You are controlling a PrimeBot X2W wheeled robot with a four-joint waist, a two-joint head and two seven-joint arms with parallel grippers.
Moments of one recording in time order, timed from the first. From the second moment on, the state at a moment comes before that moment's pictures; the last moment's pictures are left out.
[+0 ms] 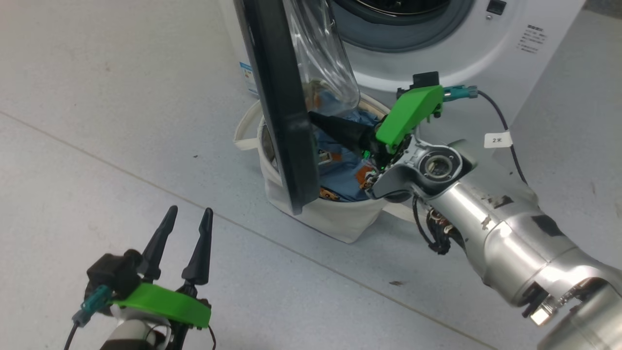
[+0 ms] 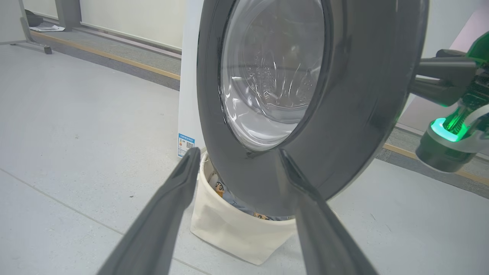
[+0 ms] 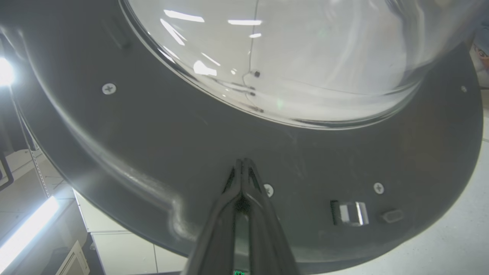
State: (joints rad) left arm -0.30 0.23 -0.35 0.28 -0.61 -0.13 -0.25; right arm -1.06 -0.08 0.85 0.88 1.97 0.13 0.41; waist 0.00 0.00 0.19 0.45
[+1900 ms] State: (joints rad) left arm 0.01 0.48 -0.13 0.16 -0.69 0.01 -0.22; right arm -0.34 -0.15 0.35 0.38 0.54 0.13 -0.25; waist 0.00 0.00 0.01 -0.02
